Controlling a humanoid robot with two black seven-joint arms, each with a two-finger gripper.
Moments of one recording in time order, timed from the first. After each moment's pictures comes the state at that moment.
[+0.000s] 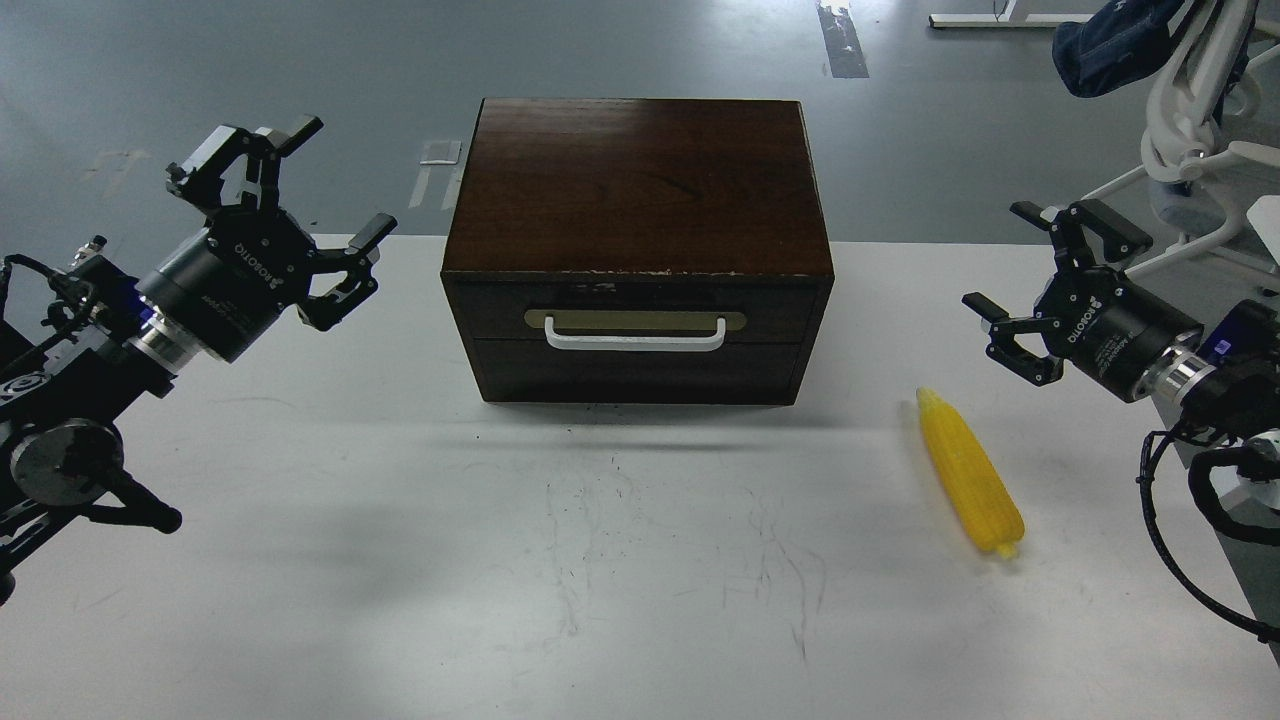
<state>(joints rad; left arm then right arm) -0.53 0.80 -0.66 -1.36 0.14 -0.39 -0.48 0.88 -0.87 0.01 1.16 0.14 0.40 0.49</state>
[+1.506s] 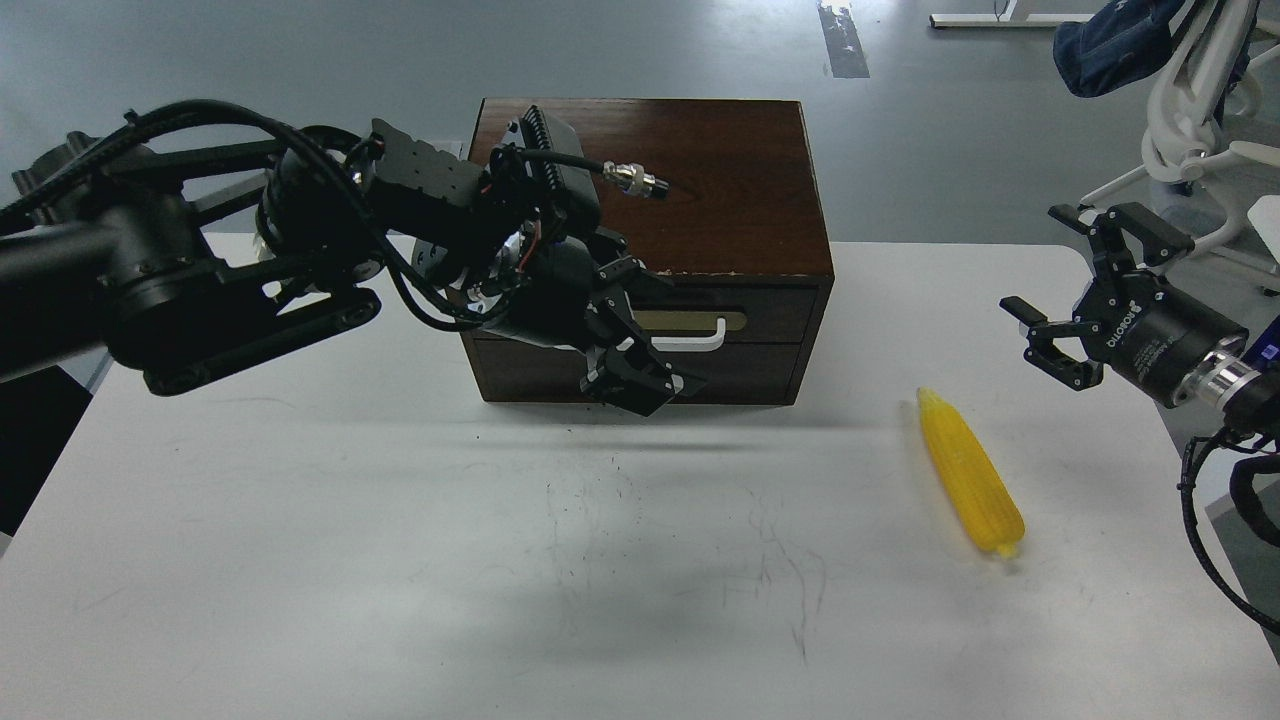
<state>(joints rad) -1.34 0.45 -0.17 -1.37 1.96 -0.49 -0.49 0.86 -0.93 0.01 1.16 0.12 0.40 0.49</state>
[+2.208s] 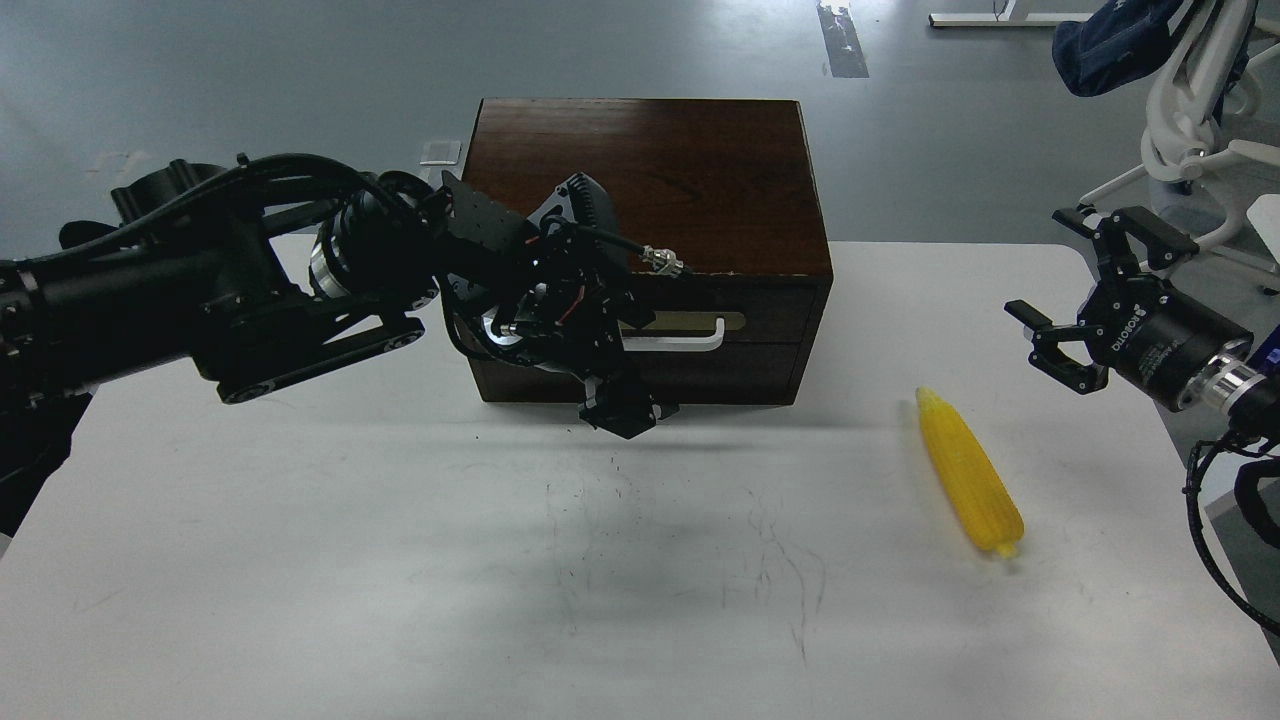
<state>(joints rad) -1.33 0.35 -0.07 -1.22 2.07 -0.49 -0.49 0.86 -0.94 0.00 1.16 0.12 0.40 0.49</state>
